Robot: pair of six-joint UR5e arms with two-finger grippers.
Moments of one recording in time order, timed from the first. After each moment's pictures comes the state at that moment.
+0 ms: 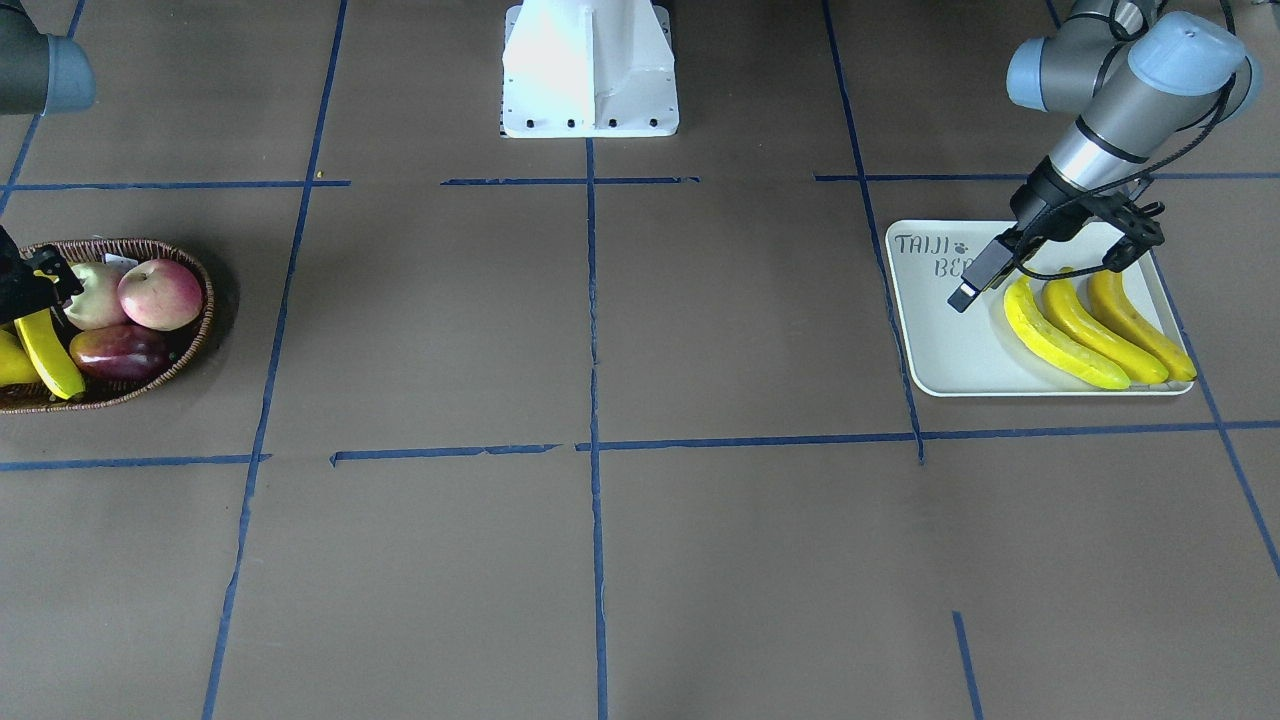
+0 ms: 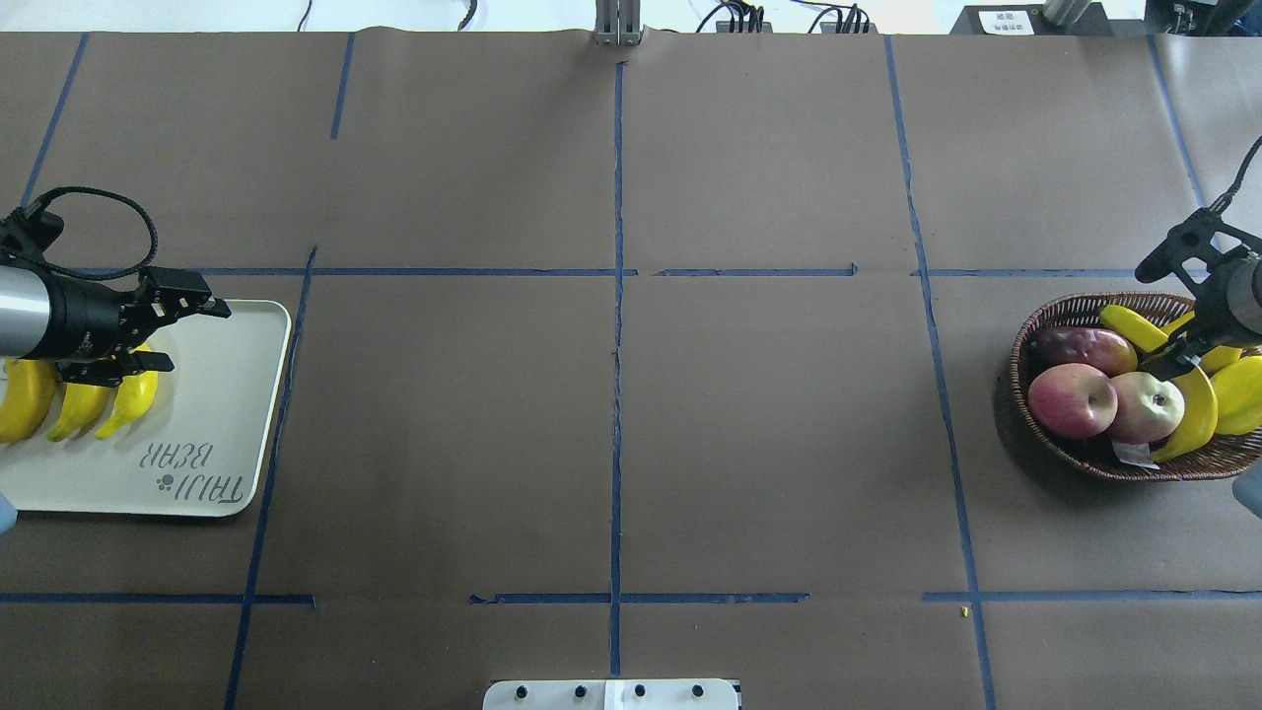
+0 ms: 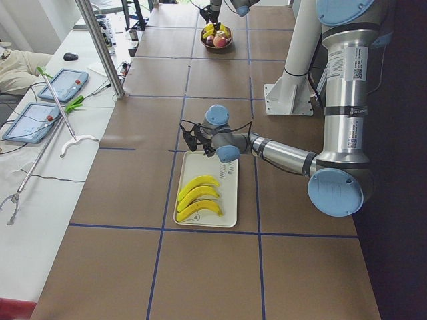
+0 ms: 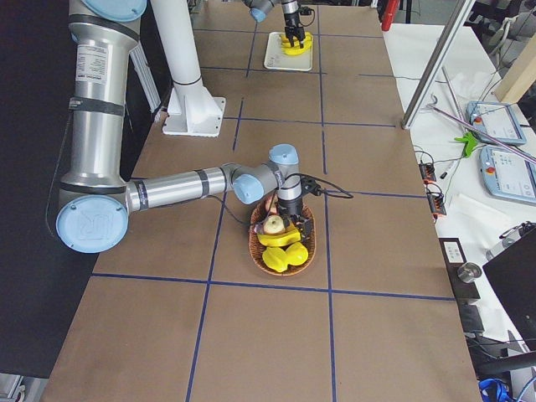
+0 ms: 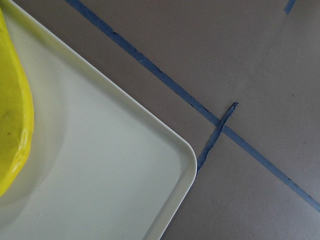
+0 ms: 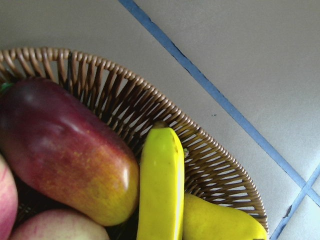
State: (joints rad) left arm -0.85 -1.53 -1.79 -2.42 -2.03 -1.74; right arm 0.96 -1.68 1.80 -1.25 1.84 0.03
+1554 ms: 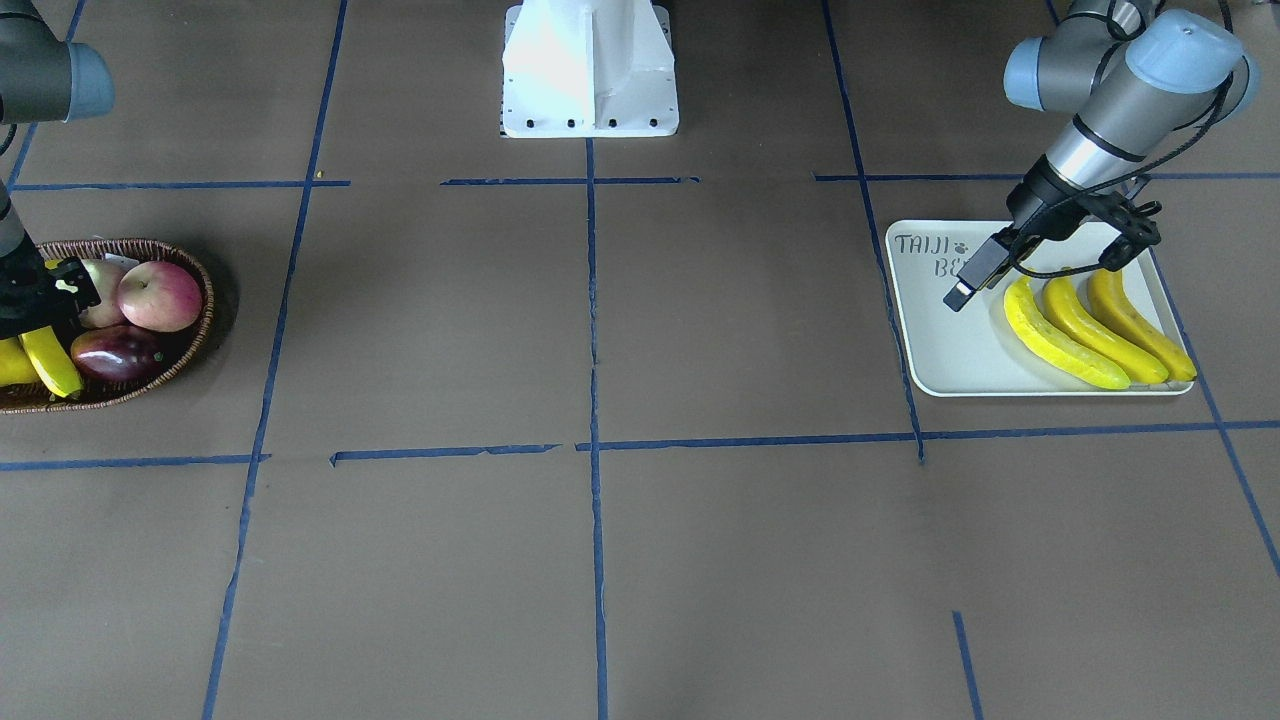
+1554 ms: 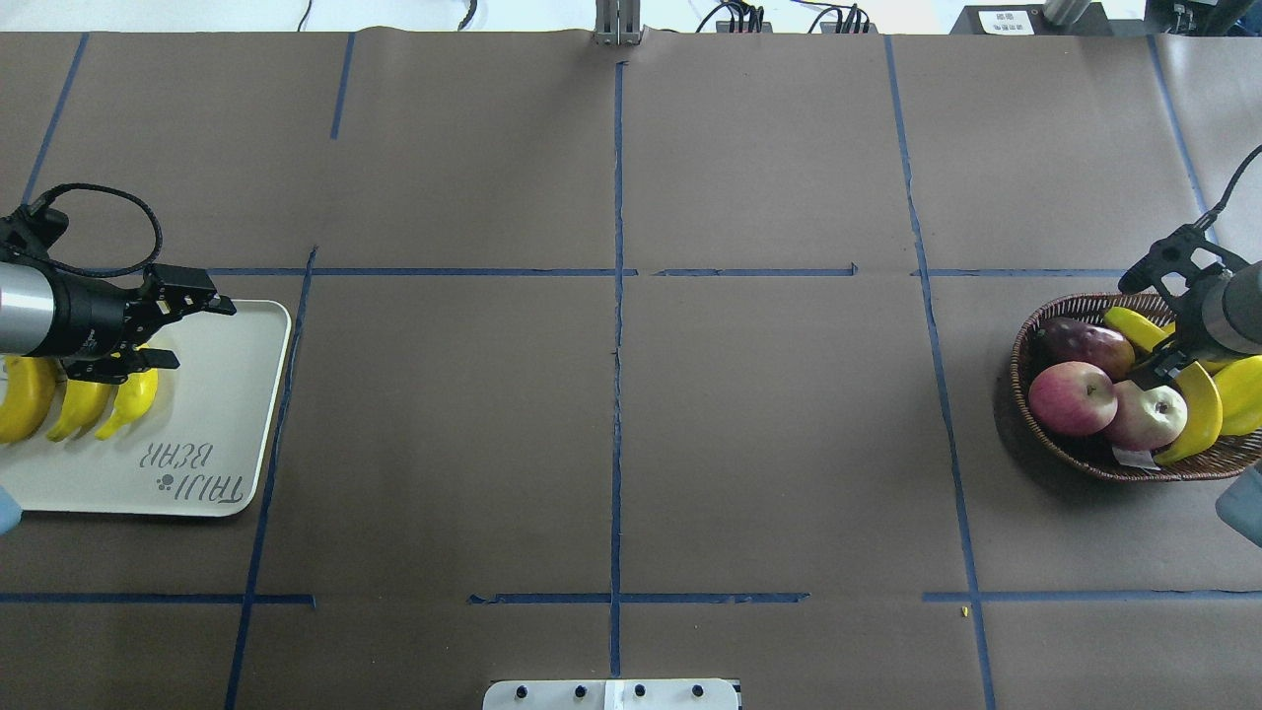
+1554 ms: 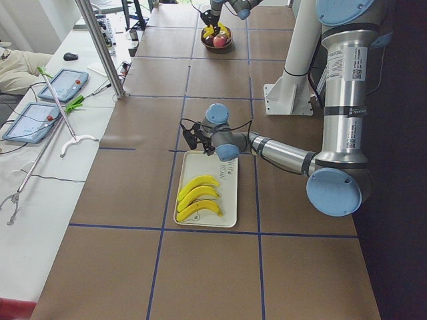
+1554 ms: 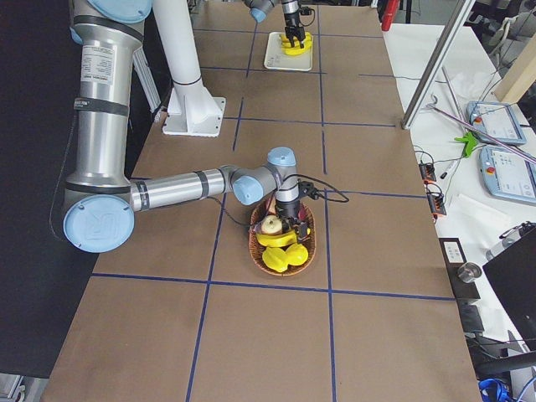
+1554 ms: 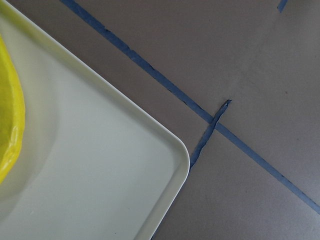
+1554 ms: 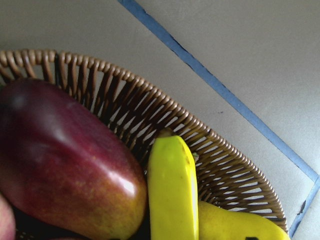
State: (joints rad) left arm -0.85 -1.54 -1.80 -2.42 -2.03 -1.74; right arm 0.90 -1.69 1.79 -1.26 1.79 0.13
